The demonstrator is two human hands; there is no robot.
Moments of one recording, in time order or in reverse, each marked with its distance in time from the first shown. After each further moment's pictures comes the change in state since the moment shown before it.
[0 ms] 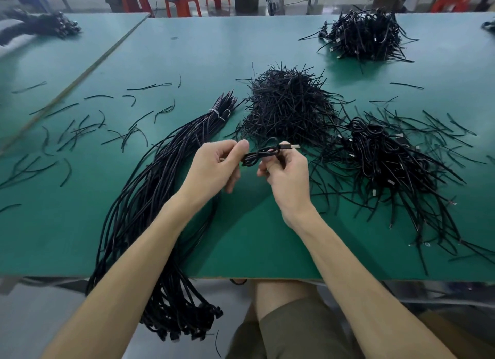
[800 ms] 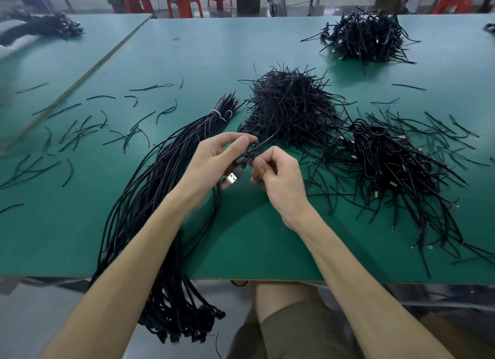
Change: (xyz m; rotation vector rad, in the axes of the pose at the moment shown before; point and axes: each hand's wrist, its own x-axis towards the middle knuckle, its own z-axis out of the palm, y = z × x) left_hand 0.004 0.003 -0.004 -0.227 -0.043 -0.098; right_hand -0.003 -0.002 0.001 -0.054 -0.168 0.013
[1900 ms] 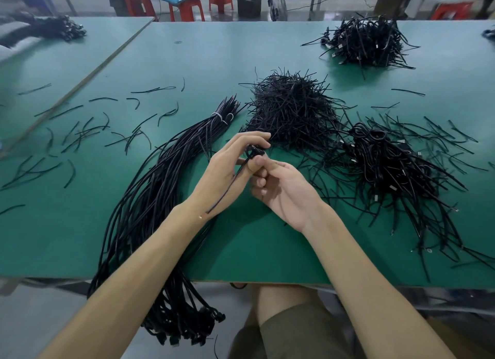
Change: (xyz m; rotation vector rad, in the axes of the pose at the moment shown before) left_hand -0.004 -0.005 0.014 0.434 -0.022 0.502; right_hand 0.006 -0.007 -0.011 0.747 -0.272 0.419
